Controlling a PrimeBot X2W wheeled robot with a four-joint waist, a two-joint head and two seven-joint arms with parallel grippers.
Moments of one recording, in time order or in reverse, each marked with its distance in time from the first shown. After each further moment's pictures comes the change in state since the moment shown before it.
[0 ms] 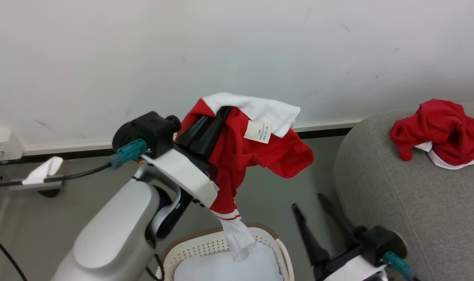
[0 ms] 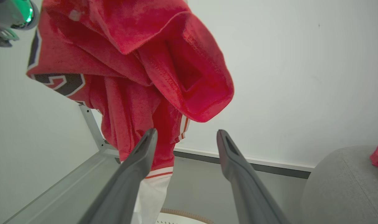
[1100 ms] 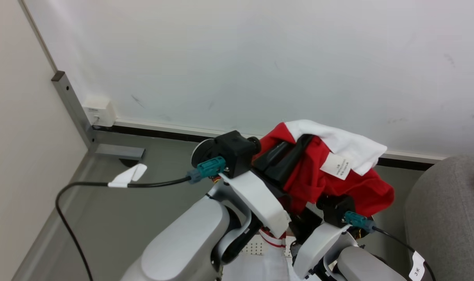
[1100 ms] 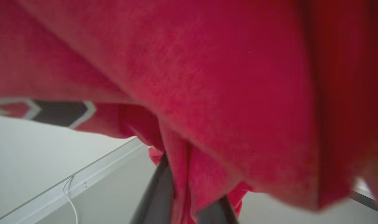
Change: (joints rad) left arm -0.023 -0.197 -0.161 0.025 -0.043 -0.031 0.009; right arm -0.342 0.004 0.373 0.395 0.309 0.000 0.000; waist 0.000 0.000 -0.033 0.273
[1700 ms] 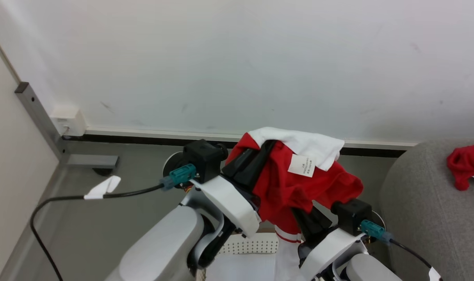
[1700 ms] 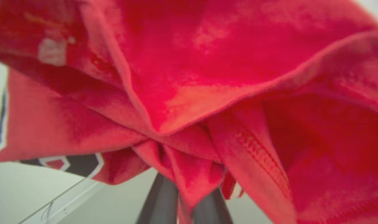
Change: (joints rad) left arm 0.056 0.075 0.032 0.026 -0.019 0.028 -0.025; right arm 0.109 -0.001 -0.153 -0.142 -0.108 0.000 0.000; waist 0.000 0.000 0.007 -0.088
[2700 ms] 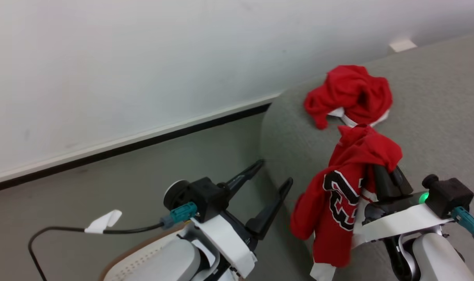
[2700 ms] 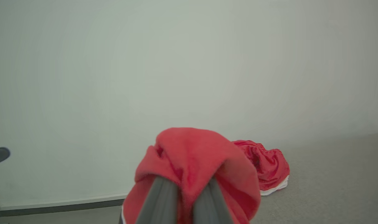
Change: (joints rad) left arm 0.108 0.080 -0.073 -0.094 0.031 -0.006 -0.043; right arm 0.100 -0.045 -0.433 -0.276 -0.177 0.000 0.000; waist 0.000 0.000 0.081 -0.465
